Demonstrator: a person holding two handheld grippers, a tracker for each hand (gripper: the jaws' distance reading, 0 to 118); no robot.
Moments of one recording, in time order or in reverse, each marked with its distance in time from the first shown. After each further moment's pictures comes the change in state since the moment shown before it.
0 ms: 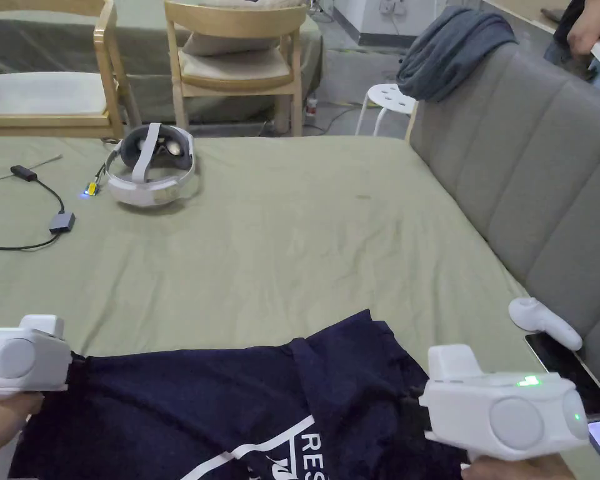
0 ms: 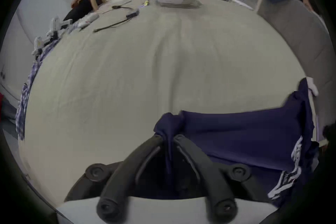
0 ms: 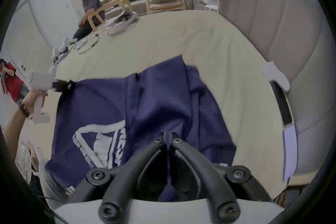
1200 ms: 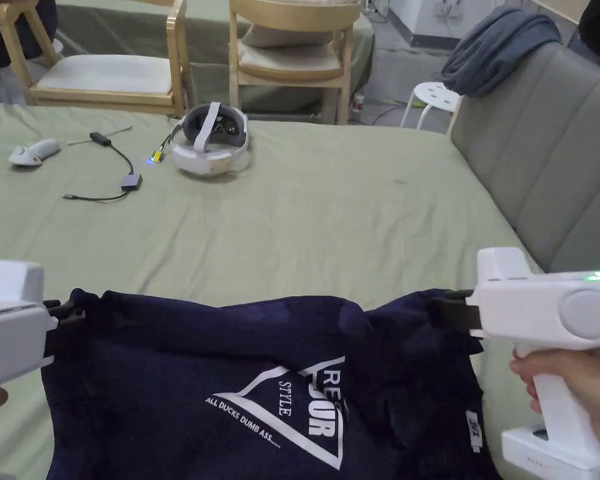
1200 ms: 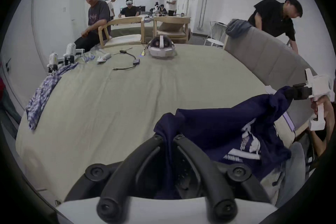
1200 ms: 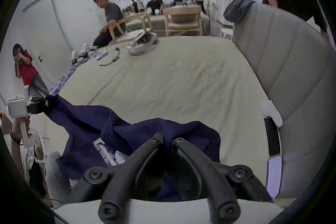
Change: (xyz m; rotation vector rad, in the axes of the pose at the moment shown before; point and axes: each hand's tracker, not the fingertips) left arm -0.004 -0.138 0.224 0.311 -0.070 -0.017; right arm -0.002 -0.011 0.103 0.151 0.109 0.118
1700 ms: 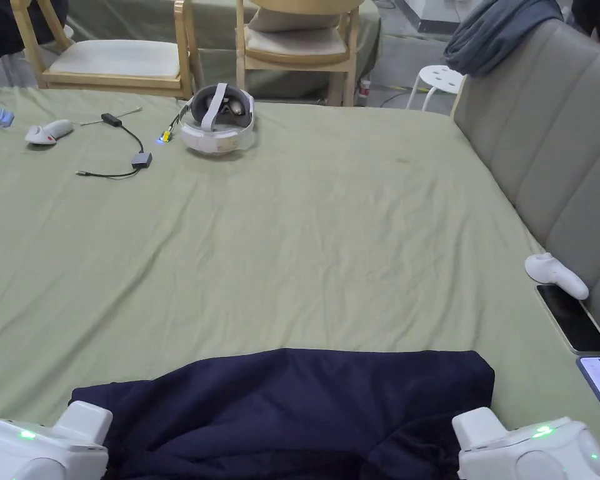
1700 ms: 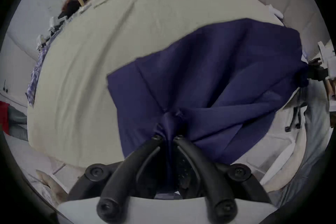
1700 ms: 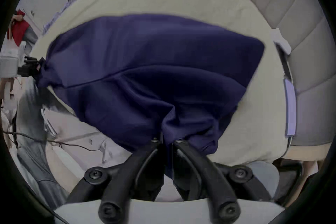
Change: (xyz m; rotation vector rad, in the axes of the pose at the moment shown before) left arm 0.045 -0.156 -0.045 -0.505 0.065 -0.176; right arm -0.021 -0.184 -0.030 -0.489 -0.090 0.137
